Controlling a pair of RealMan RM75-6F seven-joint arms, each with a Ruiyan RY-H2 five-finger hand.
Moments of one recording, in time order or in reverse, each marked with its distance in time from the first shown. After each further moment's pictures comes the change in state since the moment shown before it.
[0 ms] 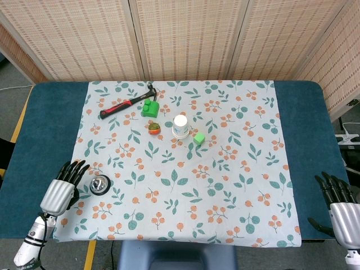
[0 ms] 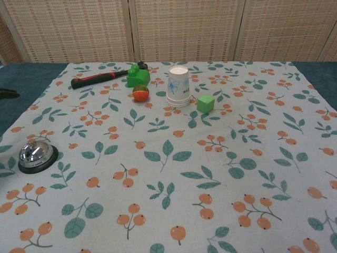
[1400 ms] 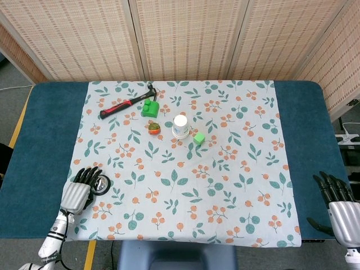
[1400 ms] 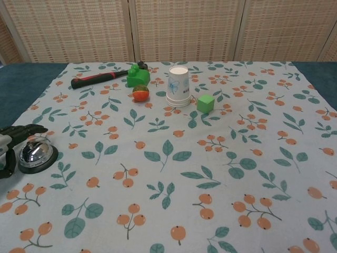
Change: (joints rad) left arm -0.023 -0.223 -0.015 0.219 -0.085 -0.150 -0.021; right arm 0.014 0.015 -0.001 -0.002 0.004 -0.018 0.028
